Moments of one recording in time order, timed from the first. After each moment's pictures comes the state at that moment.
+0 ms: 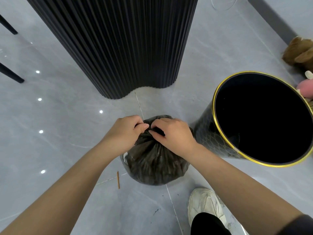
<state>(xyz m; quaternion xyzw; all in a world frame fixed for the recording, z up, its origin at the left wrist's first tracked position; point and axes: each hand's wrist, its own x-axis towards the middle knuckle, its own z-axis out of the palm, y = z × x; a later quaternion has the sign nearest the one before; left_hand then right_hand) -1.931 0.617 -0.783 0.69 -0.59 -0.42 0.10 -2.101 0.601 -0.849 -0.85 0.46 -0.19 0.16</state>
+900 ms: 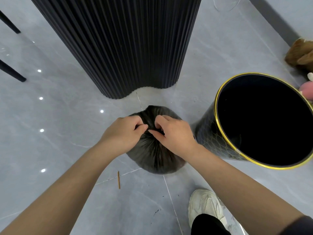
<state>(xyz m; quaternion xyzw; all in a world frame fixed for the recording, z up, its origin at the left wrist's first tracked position) -1.927 0.618 -0.784 0.69 -0.63 -0.35 0.06 -2.097 0.599 -0.851 -0.85 0.47 -0.21 0.14</state>
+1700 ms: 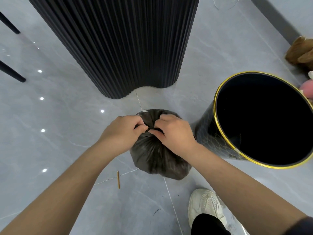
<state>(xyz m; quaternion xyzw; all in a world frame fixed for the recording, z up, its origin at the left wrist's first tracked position) -1.927 0.615 -0.786 0.68 -0.64 -0.35 0.06 -2.100 0.598 -0.853 -0.86 0.46 -0.20 0.10</state>
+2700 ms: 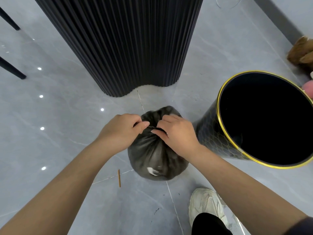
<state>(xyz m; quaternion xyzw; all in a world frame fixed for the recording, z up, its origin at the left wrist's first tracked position) -1.920 0.616 -0.784 0.68 -0.64 -0.35 0.07 -2.102 0.601 -0.859 -0.86 0.45 -0.22 0.08</state>
